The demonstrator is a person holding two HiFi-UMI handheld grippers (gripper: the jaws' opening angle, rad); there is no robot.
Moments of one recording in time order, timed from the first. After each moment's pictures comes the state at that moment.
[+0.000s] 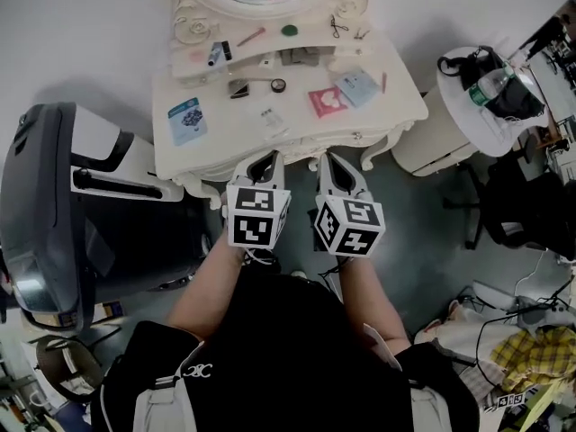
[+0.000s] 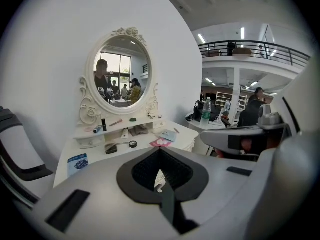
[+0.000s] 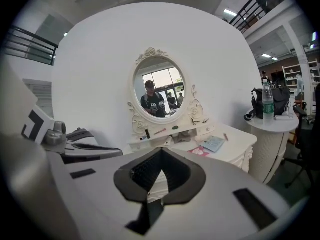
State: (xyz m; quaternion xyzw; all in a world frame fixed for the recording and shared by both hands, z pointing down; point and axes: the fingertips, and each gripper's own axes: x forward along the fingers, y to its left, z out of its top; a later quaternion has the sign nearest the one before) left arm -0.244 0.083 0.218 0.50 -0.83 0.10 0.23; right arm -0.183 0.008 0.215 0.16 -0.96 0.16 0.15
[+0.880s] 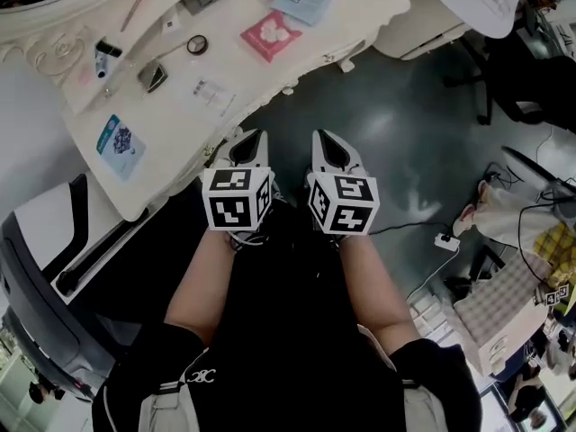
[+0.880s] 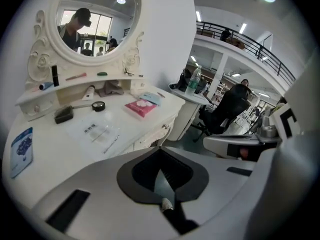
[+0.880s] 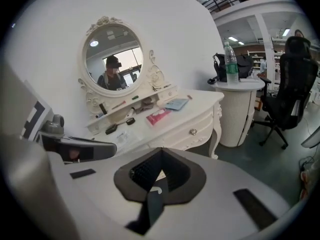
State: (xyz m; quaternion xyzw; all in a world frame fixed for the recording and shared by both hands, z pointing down) left arm -0.254 0.012 0.378 0.60 -0.69 0.15 0.37; right arm -0.161 -0.043 0.384 0.32 -0.88 0.26 0.25
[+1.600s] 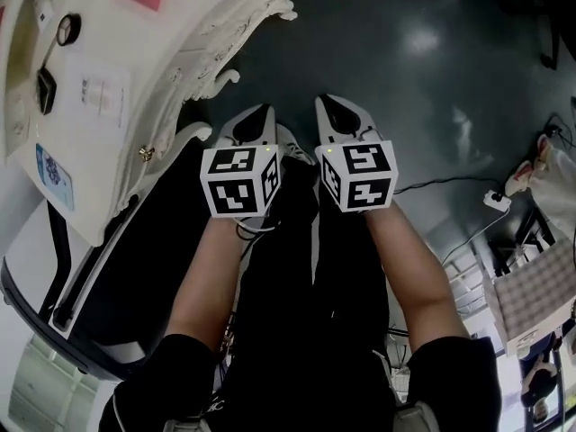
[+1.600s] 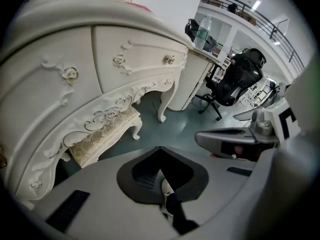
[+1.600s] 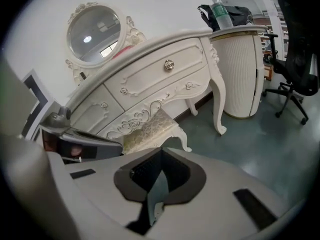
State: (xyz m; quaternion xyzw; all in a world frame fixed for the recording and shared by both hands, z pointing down) left arm -0.197 -0.010 0.615 0.57 -0.64 0.25 0.46; right arm -0.124 -0.060 0.627 0.24 -0.86 0.33 0.30
